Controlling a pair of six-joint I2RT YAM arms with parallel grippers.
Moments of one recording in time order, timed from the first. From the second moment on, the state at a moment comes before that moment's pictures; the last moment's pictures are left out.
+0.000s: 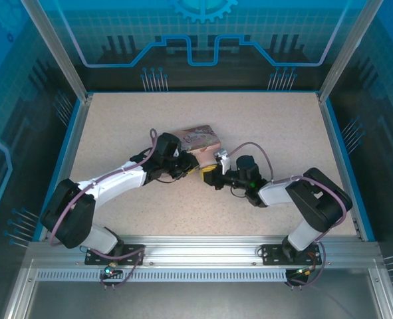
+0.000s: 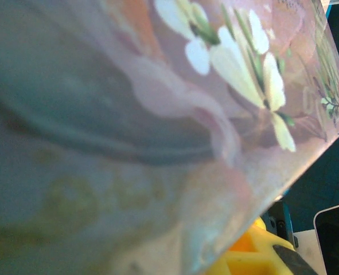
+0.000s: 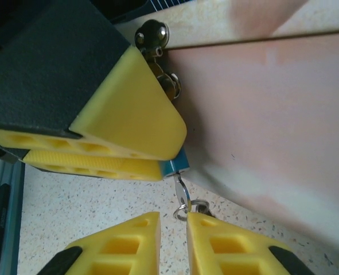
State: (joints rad) left arm -0.56 1.47 0.90 -0.19 0.31 -1.18; right arm 0.60 1.63 0.49 0.82 -0.49 0.35
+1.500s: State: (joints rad) left arm -0.54 1.45 0.90 -0.23 0.30 -1.19; right arm 0.74 1.48 0.43 0.64 -0.16 0.11
